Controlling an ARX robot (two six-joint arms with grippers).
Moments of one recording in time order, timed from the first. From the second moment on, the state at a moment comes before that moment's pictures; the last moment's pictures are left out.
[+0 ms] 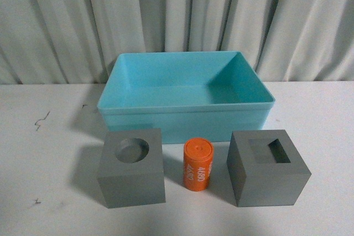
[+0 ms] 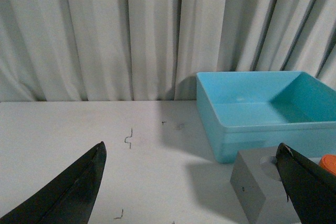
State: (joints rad) left arm 0.00 0.01 0.01 0.00 0.00 -0.02; right arm 0.00 0.00 0.01 0.00 0.00 0.00
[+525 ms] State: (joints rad) left arm 0.00 0.01 0.01 0.00 0.00 -0.02; right arm 0.00 0.00 0.01 0.00 0.00 0.00
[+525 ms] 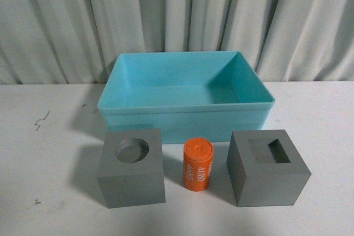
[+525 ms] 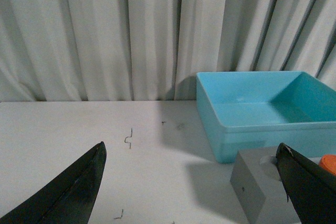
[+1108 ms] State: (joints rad) left arm 0.00 0.01 0.01 0.00 0.00 -0.02; right arm -0.02 0.05 0.06 -0.15 -0.03 0.03
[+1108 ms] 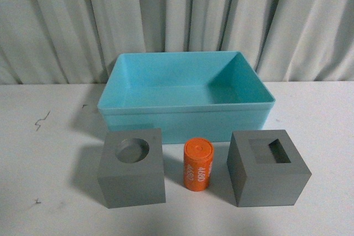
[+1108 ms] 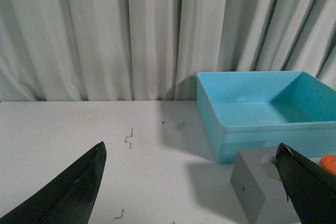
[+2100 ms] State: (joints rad) left arm 0.00 0.01 0.01 0.00 0.00 -0.02; right arm 0.15 1.70 0.59 0.48 -0.09 -0.02
